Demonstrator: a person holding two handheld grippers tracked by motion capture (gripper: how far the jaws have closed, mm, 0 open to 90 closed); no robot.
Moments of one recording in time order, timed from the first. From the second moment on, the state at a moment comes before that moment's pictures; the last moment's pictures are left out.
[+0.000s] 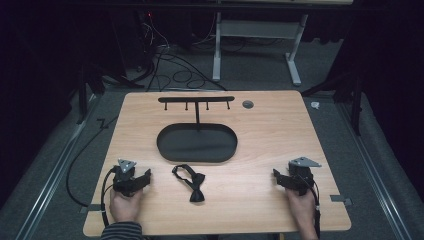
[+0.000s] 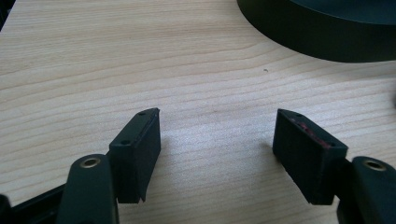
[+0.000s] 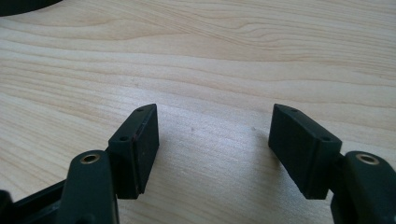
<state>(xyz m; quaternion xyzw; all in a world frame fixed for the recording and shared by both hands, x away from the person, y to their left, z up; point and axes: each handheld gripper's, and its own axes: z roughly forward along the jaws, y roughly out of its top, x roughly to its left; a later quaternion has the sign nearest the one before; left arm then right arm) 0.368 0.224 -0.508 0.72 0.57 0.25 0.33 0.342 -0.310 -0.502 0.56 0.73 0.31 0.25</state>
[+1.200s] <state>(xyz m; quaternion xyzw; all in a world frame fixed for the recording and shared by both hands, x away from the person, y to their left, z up) 0.354 0.217 -0.495 0.70 0.56 0.26 0.34 0.342 -0.309 -0.502 0.55 0.74 0.31 0.24</state>
